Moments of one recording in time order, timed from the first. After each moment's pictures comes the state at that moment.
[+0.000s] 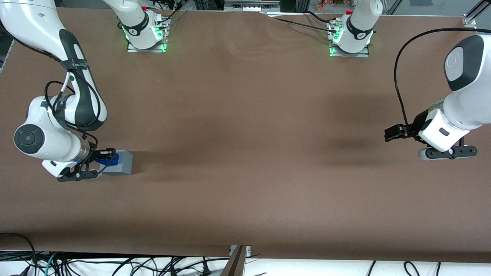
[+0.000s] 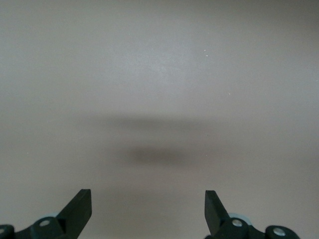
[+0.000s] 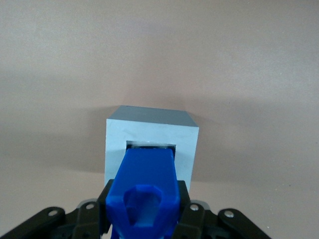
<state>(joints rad) -0.03 0.55 0.05 -1.62 -0.10 2.07 -0.06</state>
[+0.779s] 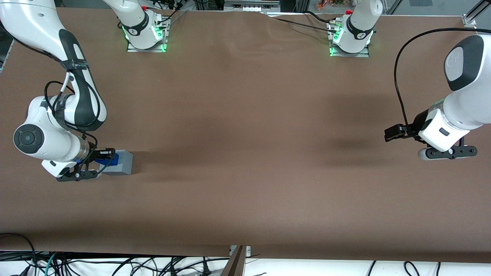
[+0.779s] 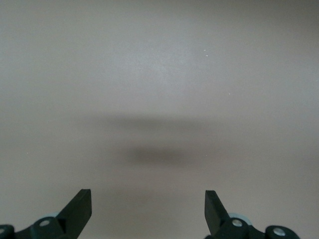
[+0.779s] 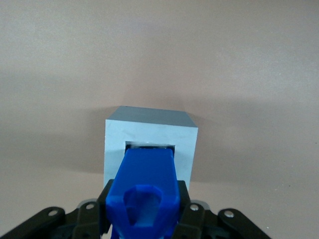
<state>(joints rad) -0.03 0.55 0.05 -1.62 -0.10 2.07 -0.06</state>
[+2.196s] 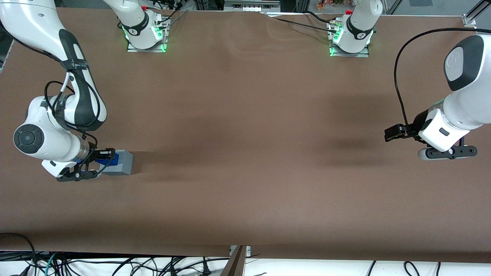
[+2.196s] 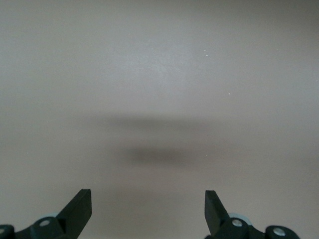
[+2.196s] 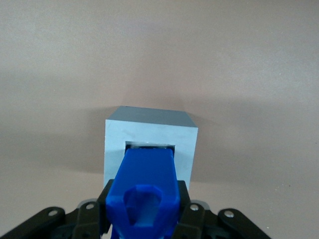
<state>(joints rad) -0.03 0.55 0.05 -1.62 -0.10 2.07 -0.06</state>
